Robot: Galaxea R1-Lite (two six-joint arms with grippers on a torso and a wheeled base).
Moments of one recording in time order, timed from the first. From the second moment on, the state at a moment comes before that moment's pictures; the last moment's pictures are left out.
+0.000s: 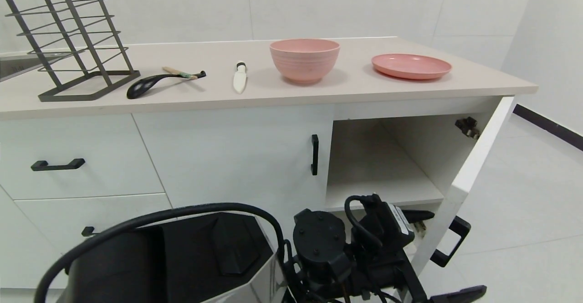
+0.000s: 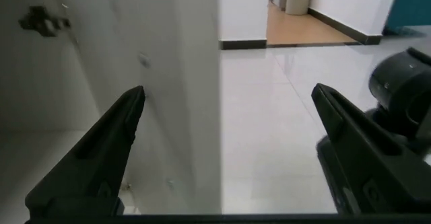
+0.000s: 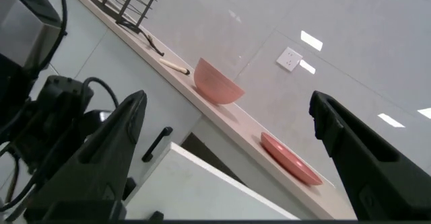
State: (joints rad) left arm -1.03 2.39 -1.00 -1.57 -0.45 -0.02; right arm -0.12 0.81 -0.04 -1.42 0.92 -0.18
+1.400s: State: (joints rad) left arm -0.82 2.51 -1.30 -1.57 -0.46 -0.10; right arm -0.11 0.81 0.00 -1.42 0.92 -0.18
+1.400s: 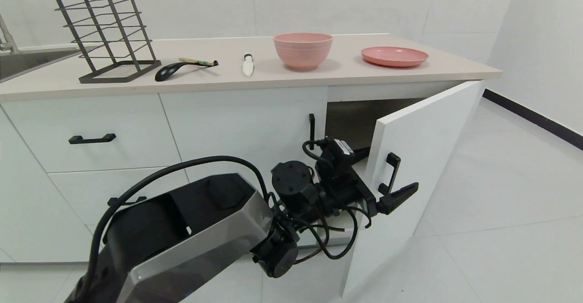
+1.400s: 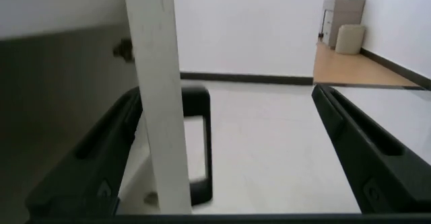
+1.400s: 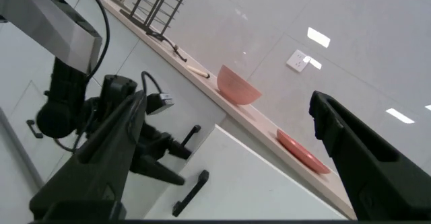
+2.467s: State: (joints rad) left arm -0.95 2.57 -1.39 -1.57 -0.46 -0.09; right arm -0.11 0.75 -0.01 -1.33 0.92 -0.18
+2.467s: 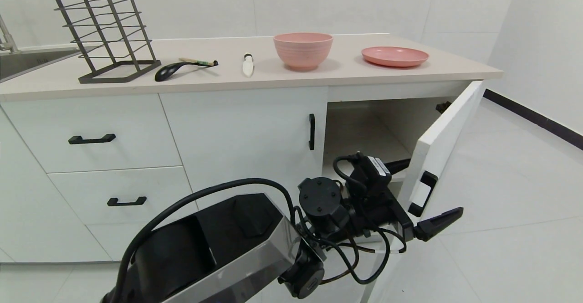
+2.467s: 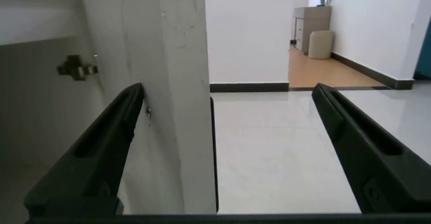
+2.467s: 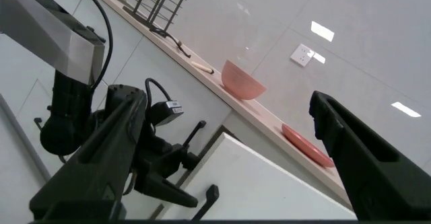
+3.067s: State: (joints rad) left arm -1.08 2.61 -1.66 -1.33 -0.46 -0.09; right arm -0.11 0.74 -0.03 -1.34 0.92 -0.18
